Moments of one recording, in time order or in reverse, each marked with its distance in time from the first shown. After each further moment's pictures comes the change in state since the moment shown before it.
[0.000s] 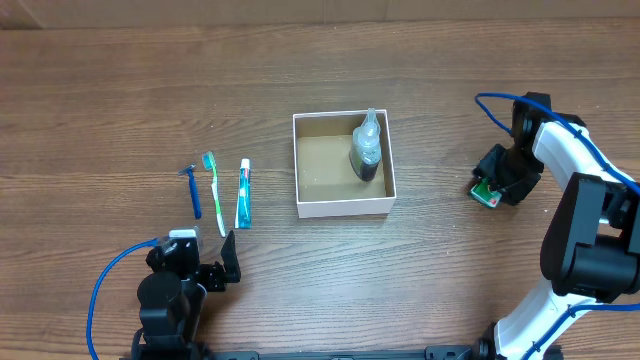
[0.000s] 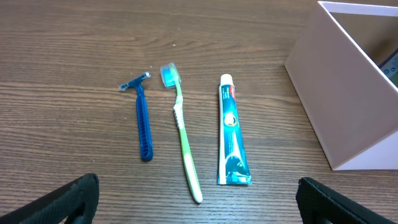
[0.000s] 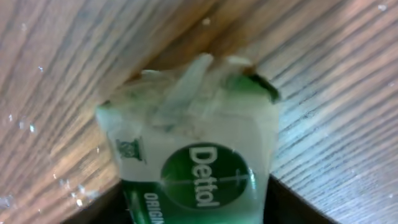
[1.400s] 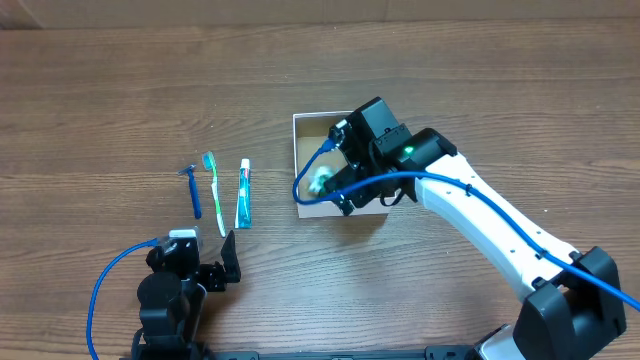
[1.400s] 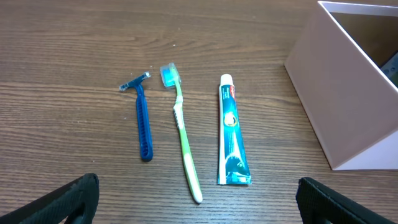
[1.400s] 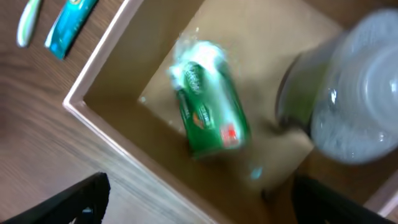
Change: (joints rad) left arm 0.000 0.000 0.000 0.000 0.000 0.000; right arm 0.766 -0.292 0.071 -0.004 -0.151 -0.579
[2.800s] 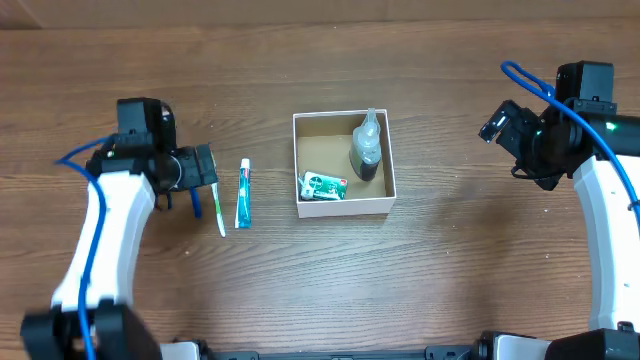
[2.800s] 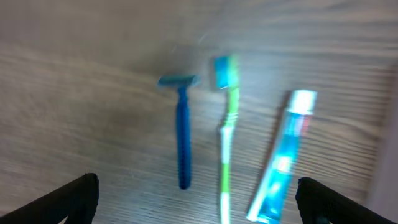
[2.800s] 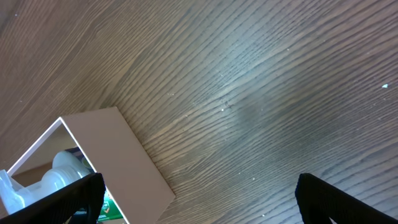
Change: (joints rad) left arm 0.097 1.389 0.996 -0.364 -0.068 -0.067; right arm -0.705 -0.193 0.061 -0.192 0.033 0.567
